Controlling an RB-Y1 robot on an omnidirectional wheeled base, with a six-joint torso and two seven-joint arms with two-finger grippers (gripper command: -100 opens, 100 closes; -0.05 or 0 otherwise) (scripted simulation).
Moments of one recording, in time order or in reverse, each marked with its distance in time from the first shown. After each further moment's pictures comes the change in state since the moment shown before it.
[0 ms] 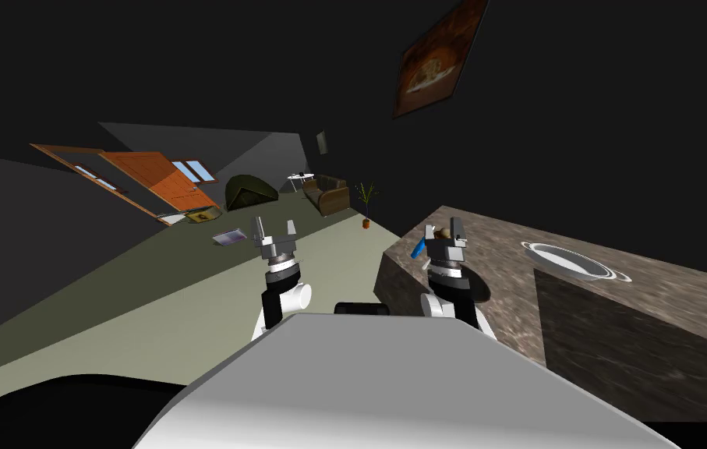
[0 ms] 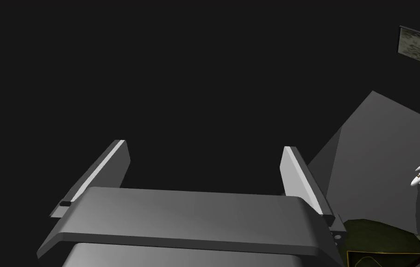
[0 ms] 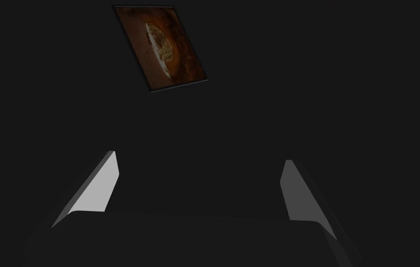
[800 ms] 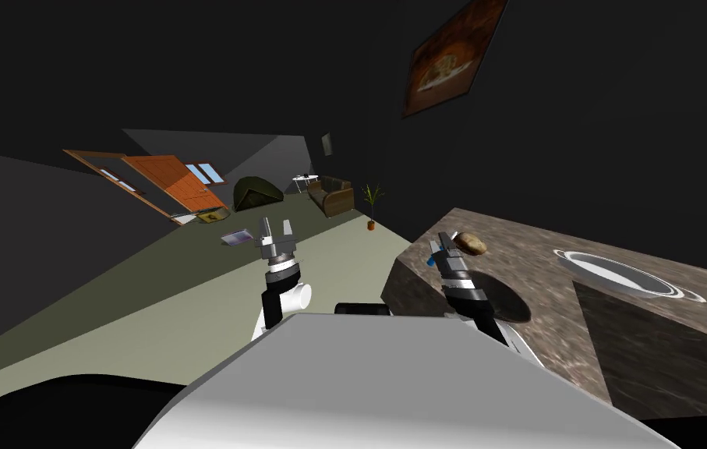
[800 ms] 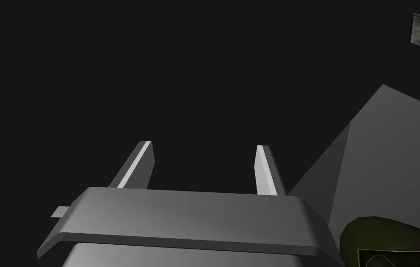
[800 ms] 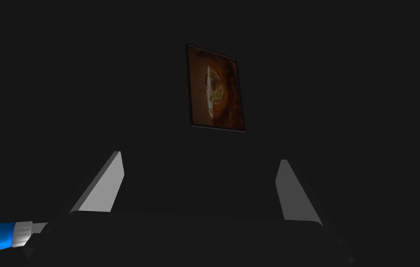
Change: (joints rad) left arm 0.000 0.000 0.000 0.000 0.000 0.000 0.000; right arm 0.123 -0.201 -0.084 0.032 0.046 0.117 0.051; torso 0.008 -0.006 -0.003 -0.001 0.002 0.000
